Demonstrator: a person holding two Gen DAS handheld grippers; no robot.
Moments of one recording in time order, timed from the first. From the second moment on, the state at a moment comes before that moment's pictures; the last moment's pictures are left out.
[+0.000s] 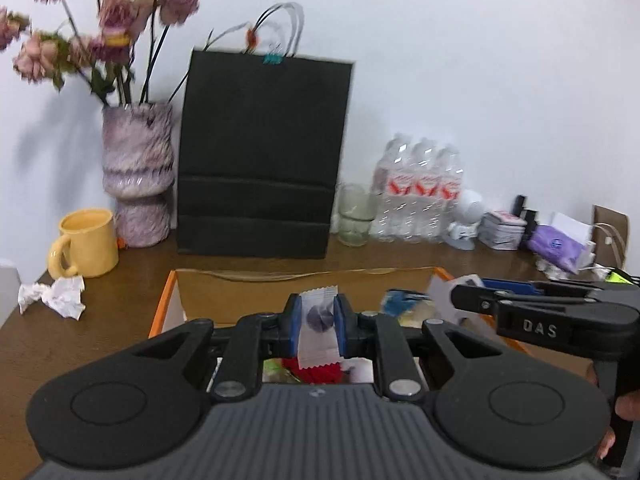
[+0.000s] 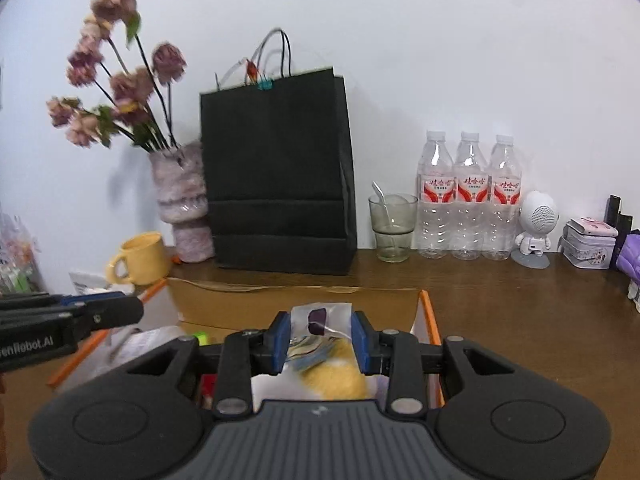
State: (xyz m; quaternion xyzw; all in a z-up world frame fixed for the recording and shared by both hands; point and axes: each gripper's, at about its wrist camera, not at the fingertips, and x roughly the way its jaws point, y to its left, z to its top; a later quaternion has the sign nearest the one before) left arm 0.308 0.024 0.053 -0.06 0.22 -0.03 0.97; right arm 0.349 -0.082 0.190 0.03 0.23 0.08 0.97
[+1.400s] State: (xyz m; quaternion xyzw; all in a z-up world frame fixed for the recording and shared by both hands) left arm 0.297 0.015 0.039 -0.03 0.26 0.06 0.96; right arm 0.342 -0.085 0.192 0.01 0.27 0.13 0.96
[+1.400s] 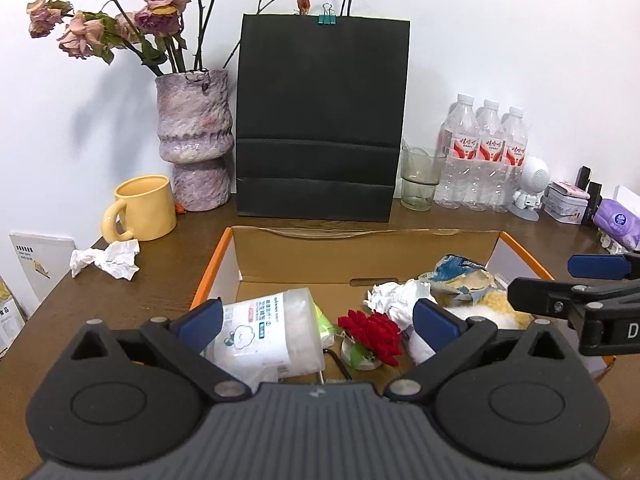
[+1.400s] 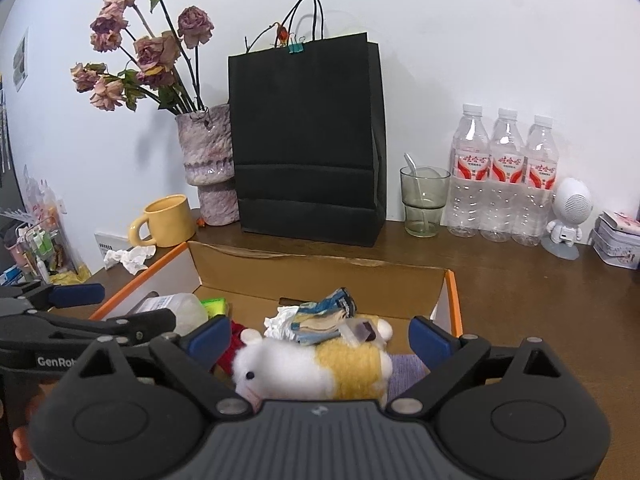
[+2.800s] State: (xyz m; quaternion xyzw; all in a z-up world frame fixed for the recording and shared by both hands) left arm 0.188 0.003 -0.007 -0.05 0.33 -0.01 0.94; right arm 0.201 -0.069 0.123 -0.01 0.34 0.11 0.94
